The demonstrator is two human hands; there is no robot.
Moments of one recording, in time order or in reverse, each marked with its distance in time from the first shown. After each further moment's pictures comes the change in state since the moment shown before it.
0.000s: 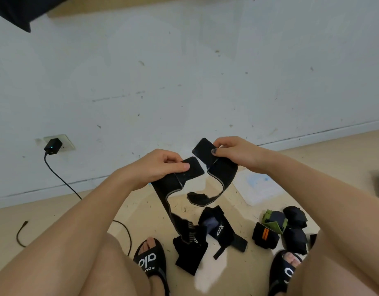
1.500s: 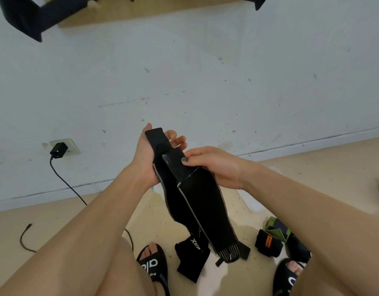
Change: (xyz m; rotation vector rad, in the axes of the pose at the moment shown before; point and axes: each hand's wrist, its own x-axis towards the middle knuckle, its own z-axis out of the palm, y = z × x) left_hand 0.010 0.032 -0.002 -1.238 0.264 -0.084; right_hand -0.011 -0.046 0.052 0.516 -0.310 -0.056
